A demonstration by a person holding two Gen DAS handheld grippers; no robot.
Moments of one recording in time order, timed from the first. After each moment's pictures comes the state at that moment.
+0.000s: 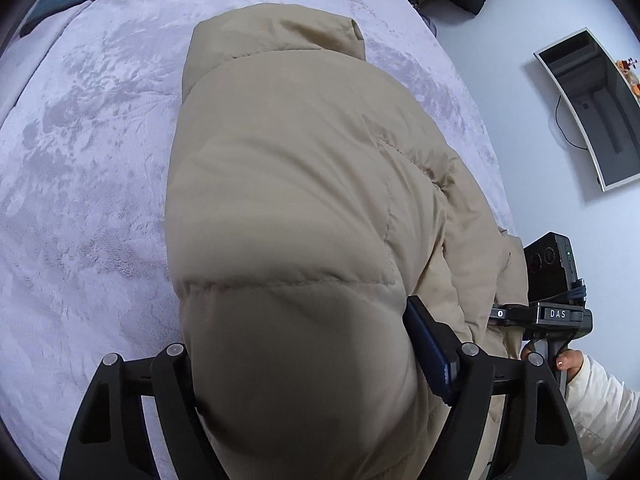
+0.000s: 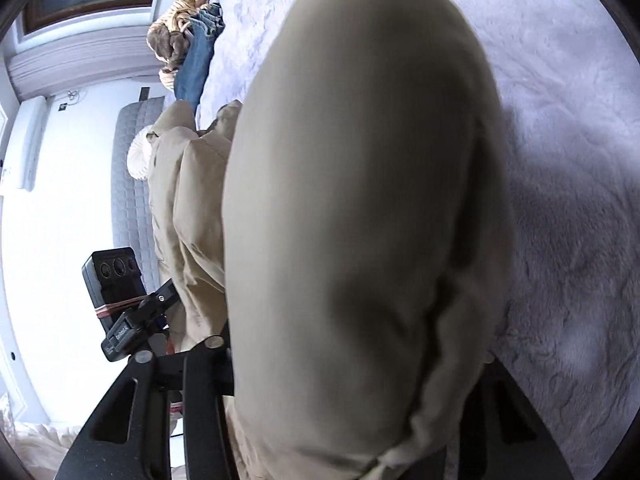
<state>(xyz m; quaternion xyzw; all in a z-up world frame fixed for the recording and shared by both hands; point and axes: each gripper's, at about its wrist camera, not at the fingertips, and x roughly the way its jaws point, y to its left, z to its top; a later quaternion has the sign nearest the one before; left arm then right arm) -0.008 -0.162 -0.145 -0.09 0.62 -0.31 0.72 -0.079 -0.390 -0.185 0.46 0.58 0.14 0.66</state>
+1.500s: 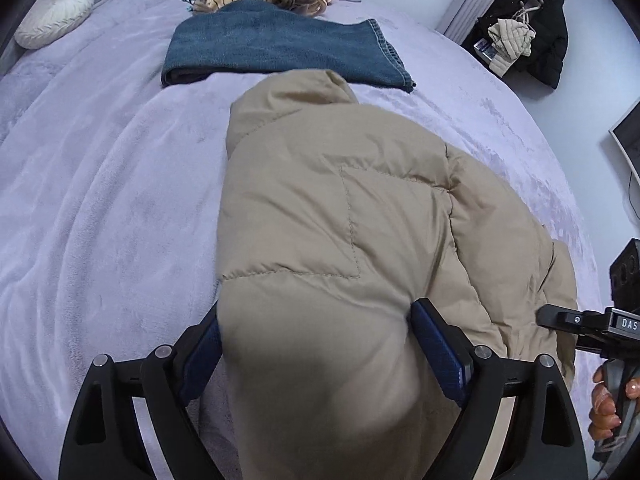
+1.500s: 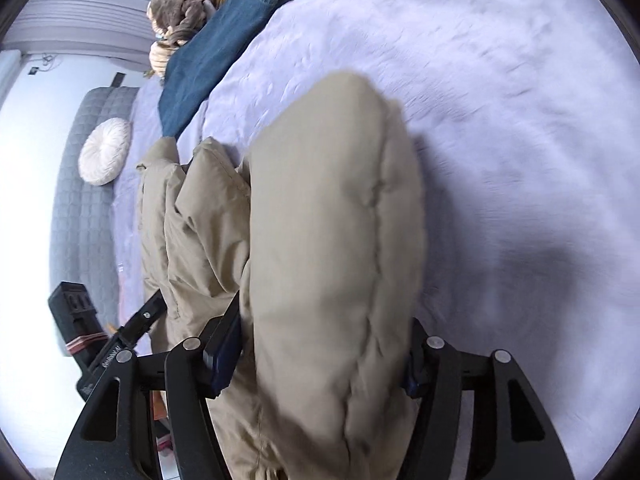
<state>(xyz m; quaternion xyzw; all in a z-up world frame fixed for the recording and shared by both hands) 0.171 0.077 -0.149 -0.06 0.53 -0.16 0.83 0.186 -0.188 -0.186 0.33 0.58 0.04 0.75</state>
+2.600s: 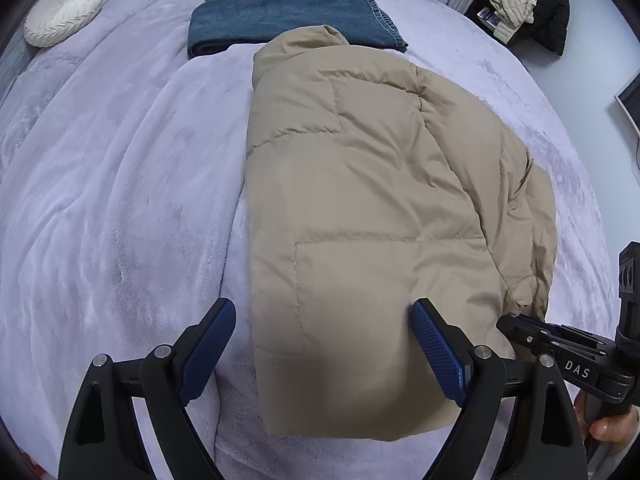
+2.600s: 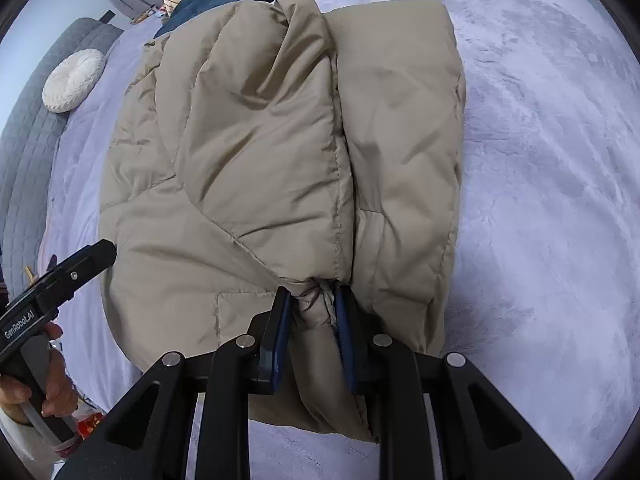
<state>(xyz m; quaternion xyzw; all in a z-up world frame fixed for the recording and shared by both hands) 0.077 0.081 -0.120 -0.02 0.58 -0.14 0.80 0.085 -0.099 -0.161 0.18 0.61 0.00 0.77</state>
